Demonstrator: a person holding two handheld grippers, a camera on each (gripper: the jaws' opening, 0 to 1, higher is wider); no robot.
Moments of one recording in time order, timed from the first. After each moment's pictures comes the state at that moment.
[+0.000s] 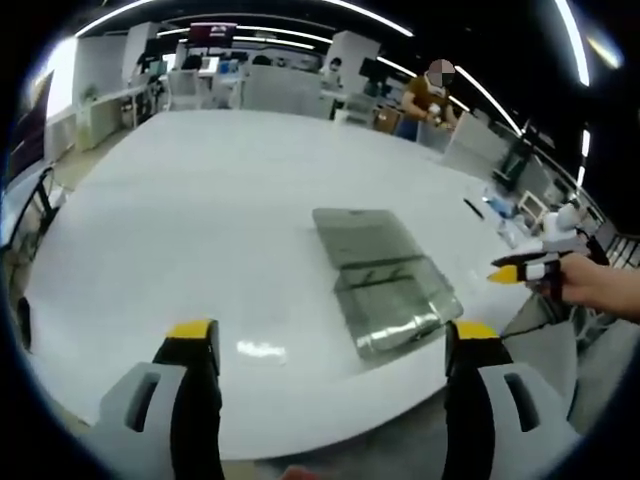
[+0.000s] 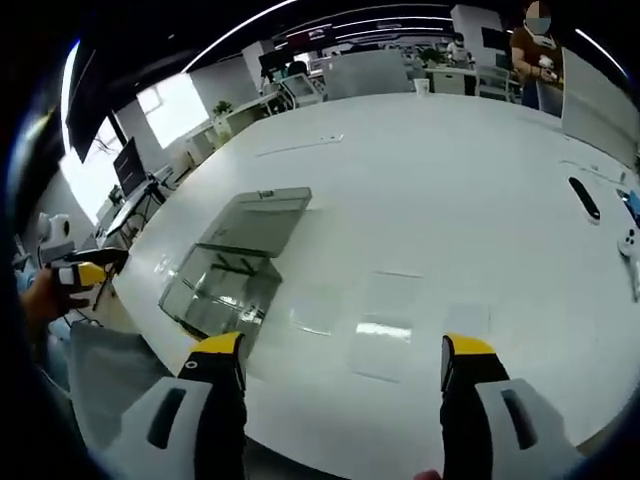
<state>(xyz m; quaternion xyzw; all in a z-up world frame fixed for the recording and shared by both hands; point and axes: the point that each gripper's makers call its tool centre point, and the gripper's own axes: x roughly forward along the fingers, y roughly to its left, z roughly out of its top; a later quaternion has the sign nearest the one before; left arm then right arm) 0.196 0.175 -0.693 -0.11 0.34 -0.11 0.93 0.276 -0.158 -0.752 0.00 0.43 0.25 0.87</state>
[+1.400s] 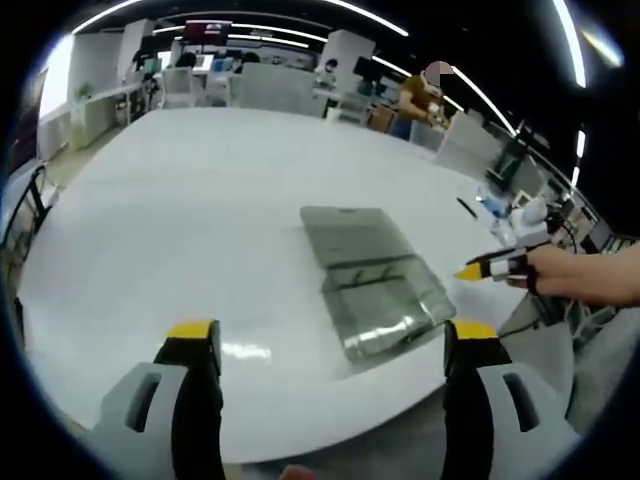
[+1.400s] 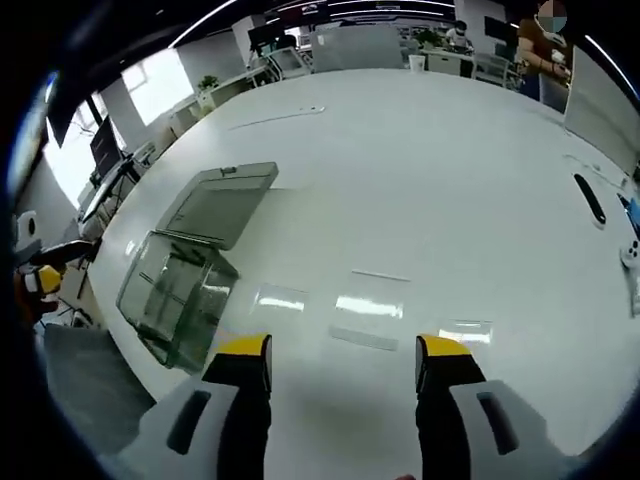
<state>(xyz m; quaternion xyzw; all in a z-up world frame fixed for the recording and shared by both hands) 0.200 0.163 -0.696 -0.11 0.34 -0.12 0.93 0.306 -0.160 -0.792 -0.03 0.47 0.22 0.85</state>
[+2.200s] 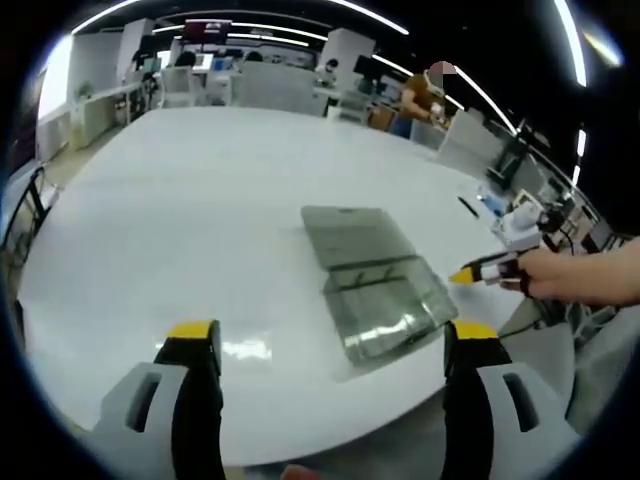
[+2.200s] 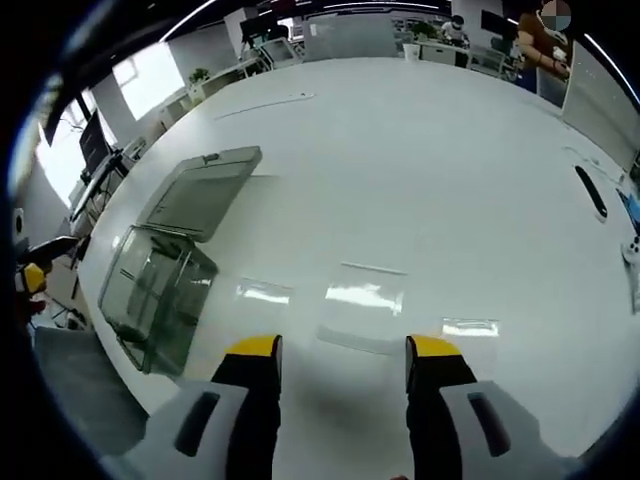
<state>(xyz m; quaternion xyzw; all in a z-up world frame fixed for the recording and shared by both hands) 0.205 0.167 -0.696 -0.11 0.34 -0.12 0.92 0.311 -0.159 -0.811 -0.04 0.49 0.20 0.85</state>
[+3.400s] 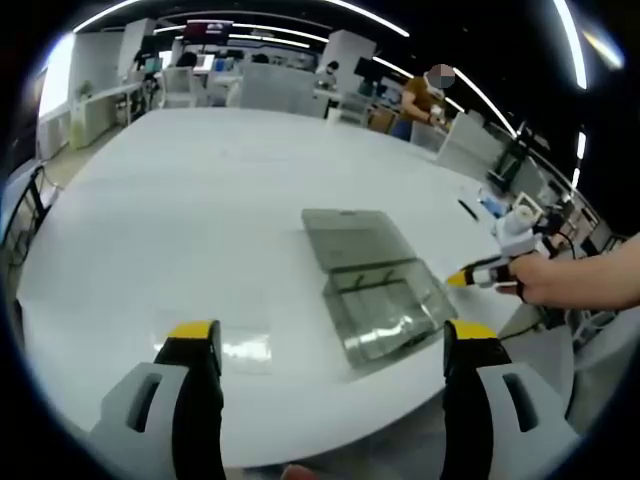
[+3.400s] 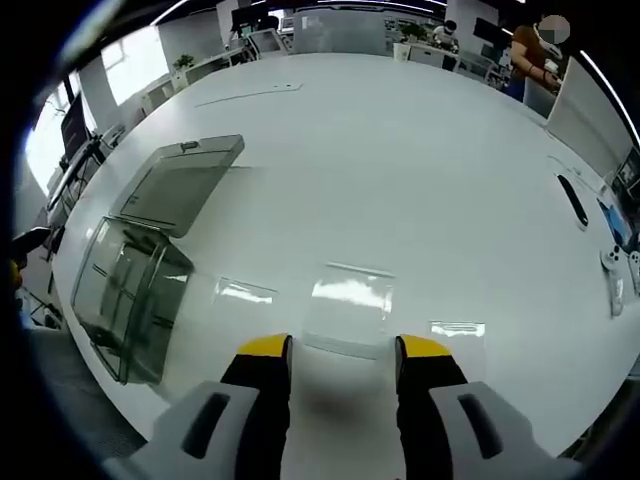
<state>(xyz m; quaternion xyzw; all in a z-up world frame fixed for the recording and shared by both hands) 0.206 0.168 -0.694 -0.12 0.34 -0.12 0.93 0.318 -0.165 -0.816 -0.09 0.49 0.15 0.85</state>
